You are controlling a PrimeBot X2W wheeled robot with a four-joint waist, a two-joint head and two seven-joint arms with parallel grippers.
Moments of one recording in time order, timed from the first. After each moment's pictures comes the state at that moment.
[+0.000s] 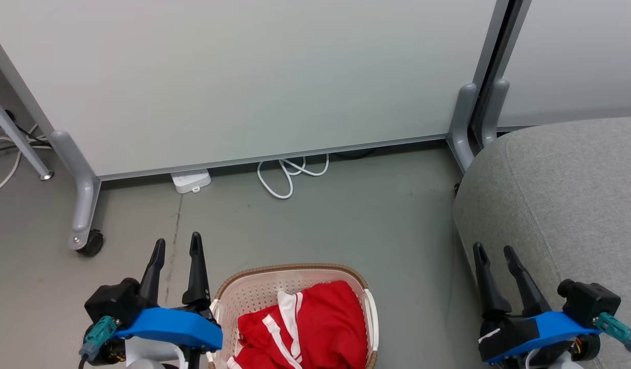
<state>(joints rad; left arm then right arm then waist) -0.08 0.05 -0.09 0.24 -0.41 -0.06 -0.18 -0.07 -0.05 0.03 0.27 0.45 0.13 -0.18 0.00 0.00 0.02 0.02</state>
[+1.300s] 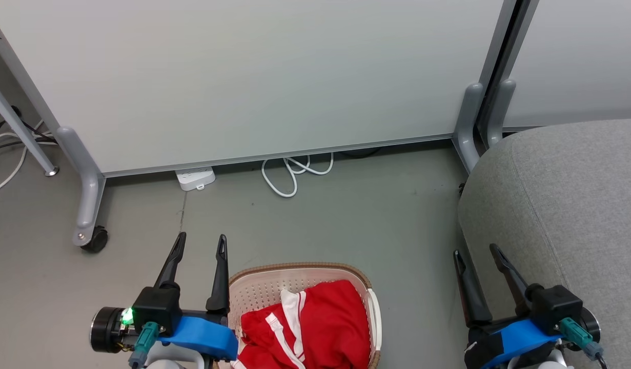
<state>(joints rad) -0.09 0.05 -0.14 0.26 -0.10 -0.05 -0.25 -0.08 -0.05 0.06 0.30 0.12 0.13 -0.25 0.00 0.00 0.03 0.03</state>
